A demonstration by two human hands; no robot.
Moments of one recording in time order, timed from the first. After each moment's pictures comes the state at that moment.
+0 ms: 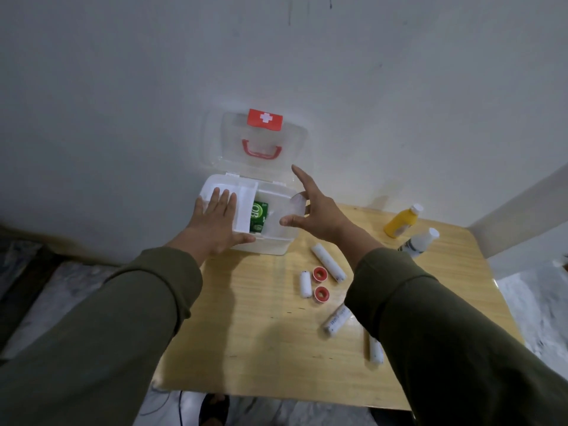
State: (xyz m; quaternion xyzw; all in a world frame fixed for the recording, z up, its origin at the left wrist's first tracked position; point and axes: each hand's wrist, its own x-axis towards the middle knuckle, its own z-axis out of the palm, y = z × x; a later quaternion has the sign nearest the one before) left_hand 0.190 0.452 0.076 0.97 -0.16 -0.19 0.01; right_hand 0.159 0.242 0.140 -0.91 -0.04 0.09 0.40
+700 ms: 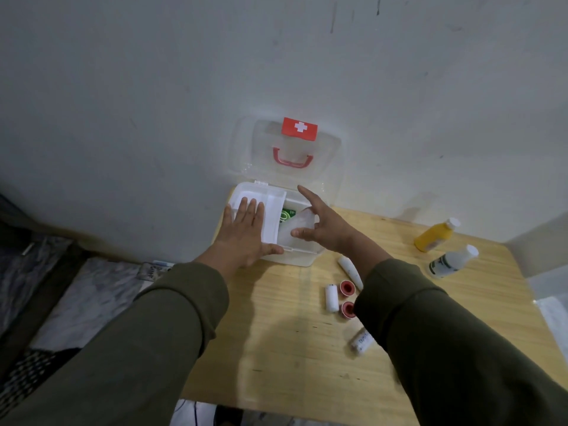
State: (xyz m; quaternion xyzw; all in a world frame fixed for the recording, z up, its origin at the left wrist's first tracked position) left_hand 0.191 0.459 0.073 0.97 -0.16 -0.17 0.02; right_hand 0.191 0.272 0.106 -0.89 -0.03 0.17 0.42
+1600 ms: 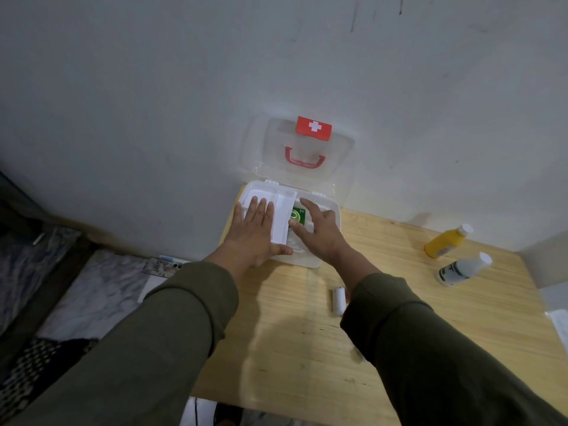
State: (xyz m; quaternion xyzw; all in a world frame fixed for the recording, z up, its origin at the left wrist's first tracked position) left_hand 0.187 0.458 0.074 0.97 -0.16 -0.17 0.02; right_hand 0.180 0.303 0.089 -0.92 0.03 0.12 0.36
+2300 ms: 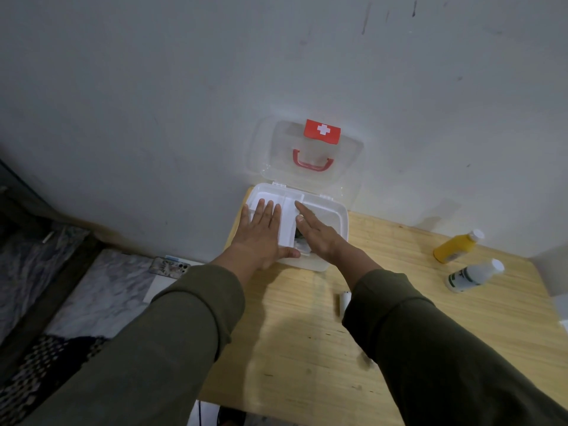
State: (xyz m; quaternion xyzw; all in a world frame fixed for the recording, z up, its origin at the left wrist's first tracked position) left_hand 0.188 0.458 0.075 0.97 -0.16 -0.18 0.03; right_hand 0.194 0.308 0.078 -0.90 0.01 0.22 0.38
